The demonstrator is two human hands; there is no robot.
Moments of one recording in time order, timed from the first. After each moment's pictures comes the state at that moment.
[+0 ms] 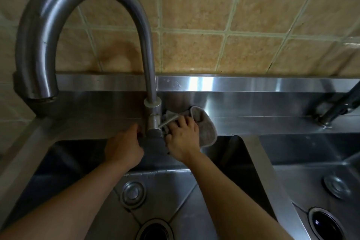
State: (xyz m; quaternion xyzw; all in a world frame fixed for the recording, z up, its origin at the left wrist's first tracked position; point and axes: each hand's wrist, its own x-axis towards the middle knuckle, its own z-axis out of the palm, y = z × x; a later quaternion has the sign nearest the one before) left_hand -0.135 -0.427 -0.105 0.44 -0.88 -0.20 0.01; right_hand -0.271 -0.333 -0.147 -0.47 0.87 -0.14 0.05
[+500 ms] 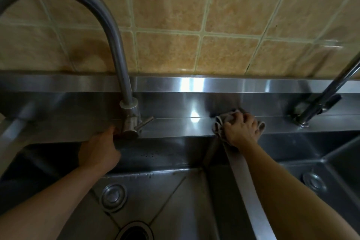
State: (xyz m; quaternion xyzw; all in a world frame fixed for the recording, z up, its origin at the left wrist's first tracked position) left_hand -0.143 -0.420 -0.109 0.47 -0.86 -0.17 0.01; right_hand -0.414 -0.214 -0.129 -0.14 0.97 -0.18 0.08
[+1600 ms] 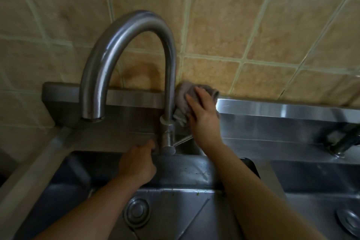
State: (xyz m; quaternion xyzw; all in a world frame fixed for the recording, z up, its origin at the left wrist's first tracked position) left_hand -0.131 -0.433 -0.110 0.42 -0.88 -0.24 0.00; right_hand -0.313 -0.362 -0.083 -0.51 0.75 -0.37 -0.21
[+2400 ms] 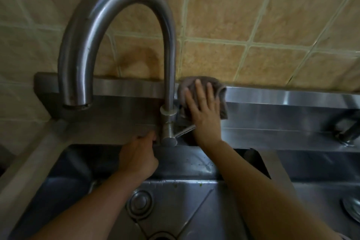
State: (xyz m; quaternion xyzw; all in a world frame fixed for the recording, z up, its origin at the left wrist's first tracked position) left_hand -0.136 -0.434 -0.117 0.42 -0.89 -0.19 0.03; right_hand -0.325 -0.370 -0.133 -0.52 0.78 -0.20 -0.28
